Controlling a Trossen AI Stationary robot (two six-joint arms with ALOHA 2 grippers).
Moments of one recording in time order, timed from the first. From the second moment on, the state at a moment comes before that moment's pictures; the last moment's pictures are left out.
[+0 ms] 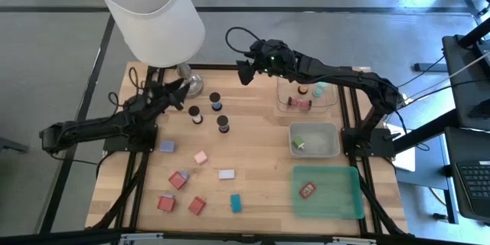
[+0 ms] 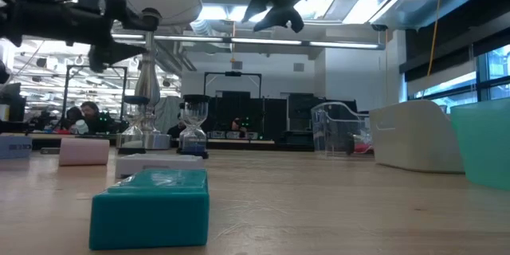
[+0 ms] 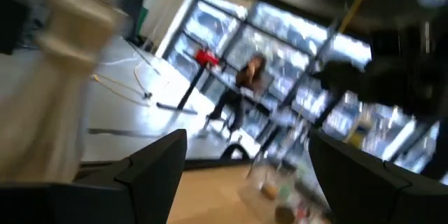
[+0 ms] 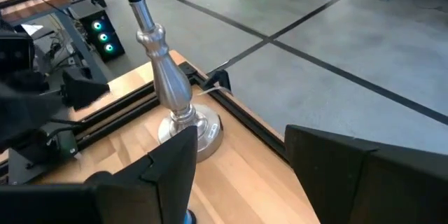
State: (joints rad) left arm 0.36 0.40 0.07 0.46 -0.44 -0.51; right arm -0.31 1.74 1.58 -0.24 0.22 0.27
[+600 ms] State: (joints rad) left arm 0.36 0.90 0.35 0.23 -0.34 -0.12; right arm -0.31 1.79 1.58 -0.22 0.21 0.28
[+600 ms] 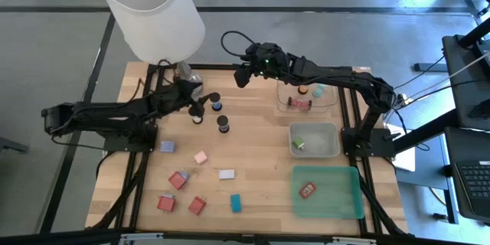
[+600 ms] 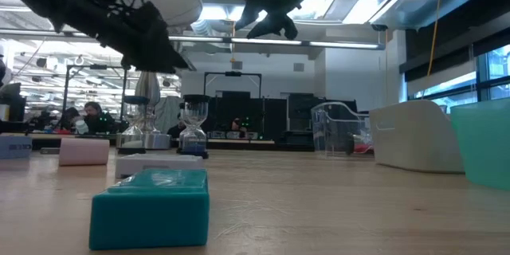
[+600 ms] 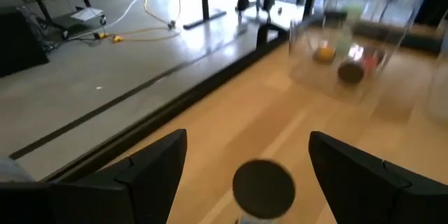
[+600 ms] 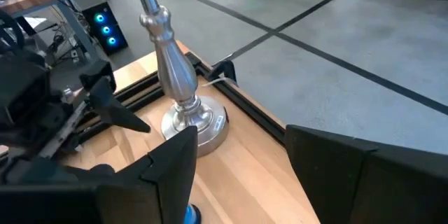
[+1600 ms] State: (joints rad) left arm 0.33 0.70 0.35 -0.29 -0.08 -0.19; right arm -0.31 1.79 1.58 -0.27 0.22 0.22
